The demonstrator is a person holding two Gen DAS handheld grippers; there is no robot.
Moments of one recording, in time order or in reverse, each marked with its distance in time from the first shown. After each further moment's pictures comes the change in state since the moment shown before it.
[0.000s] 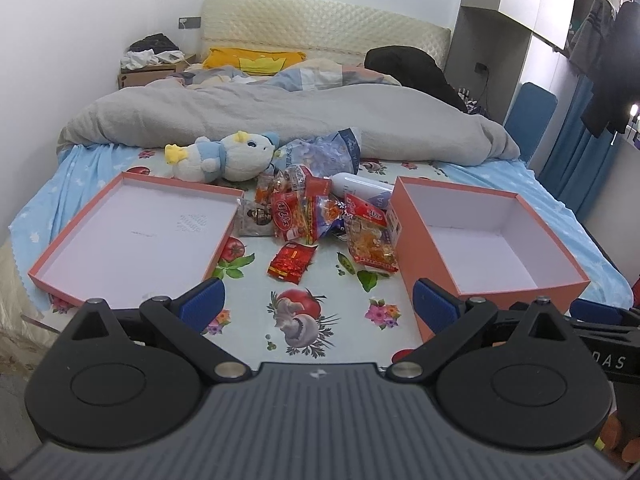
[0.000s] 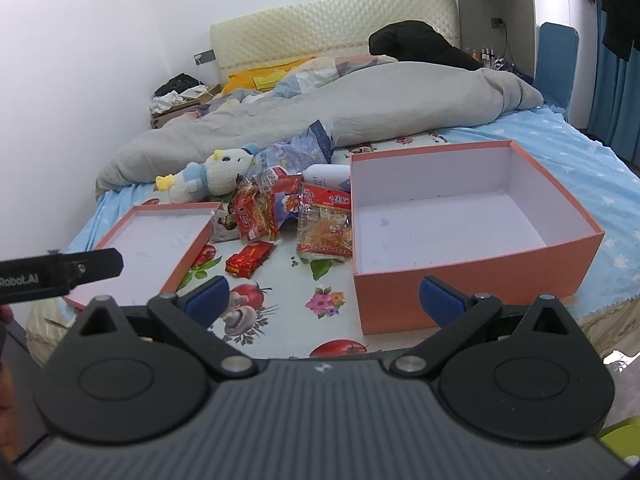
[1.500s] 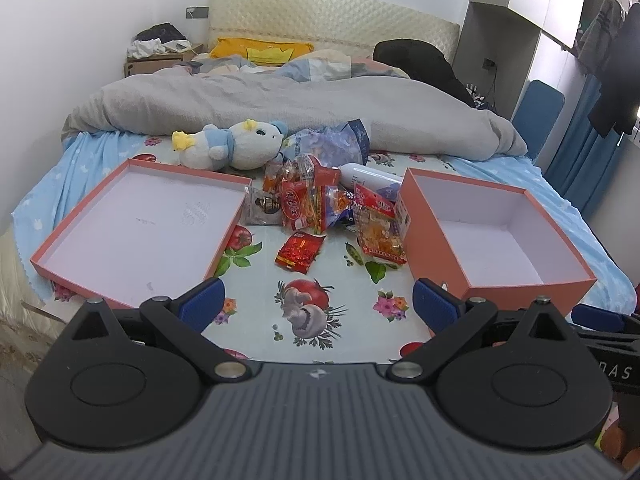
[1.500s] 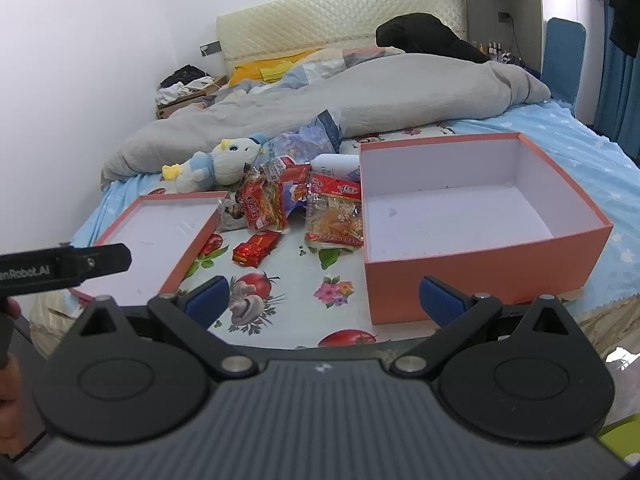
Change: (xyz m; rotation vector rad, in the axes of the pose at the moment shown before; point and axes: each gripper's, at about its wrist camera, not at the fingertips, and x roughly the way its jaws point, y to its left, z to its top) left arm 0.010 0.009 -0.011 -0.024 0.020 0.011; right arm 0.004 0.007 -0.008 -0.003 0.028 0.021
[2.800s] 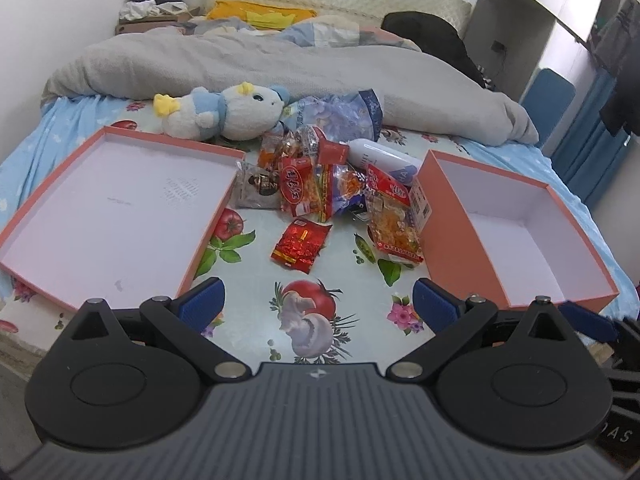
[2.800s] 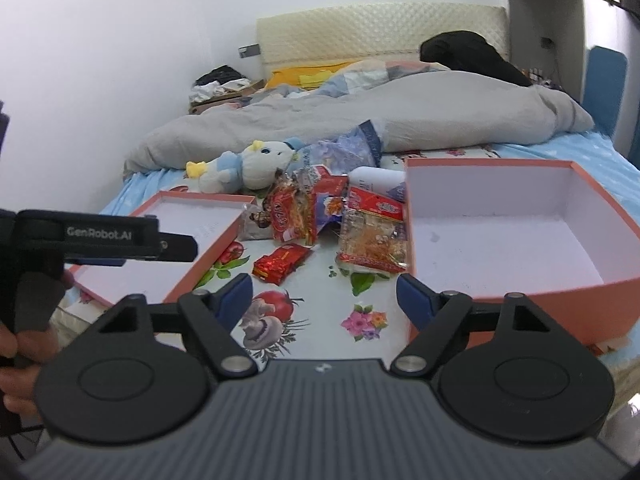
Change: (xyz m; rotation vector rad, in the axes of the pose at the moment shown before) left arm 0.104 0.026 0.020 -0.044 0.100 -0.037; right arm 0.056 0.023 0.001 -0.116 -0.055 0.090
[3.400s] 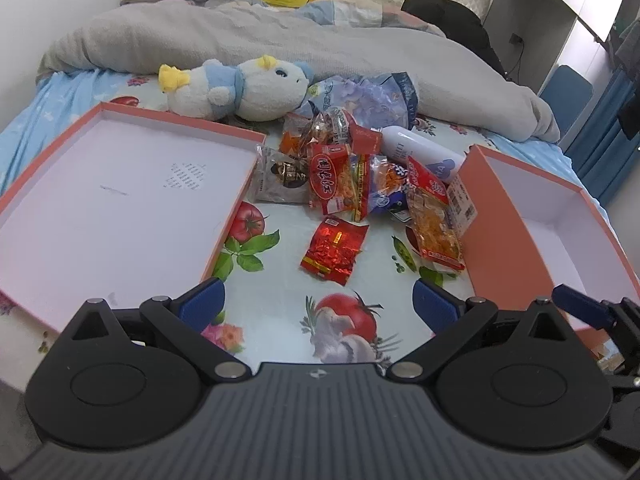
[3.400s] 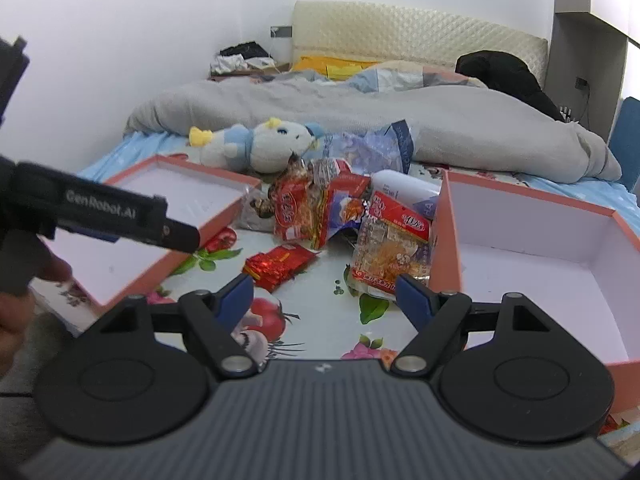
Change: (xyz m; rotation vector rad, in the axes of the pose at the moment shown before) left arm 0.075 0.048 0.018 -0.048 0.053 0.003; right arm 0.081 0.024 -0.002 -0.187 0.029 -0.025
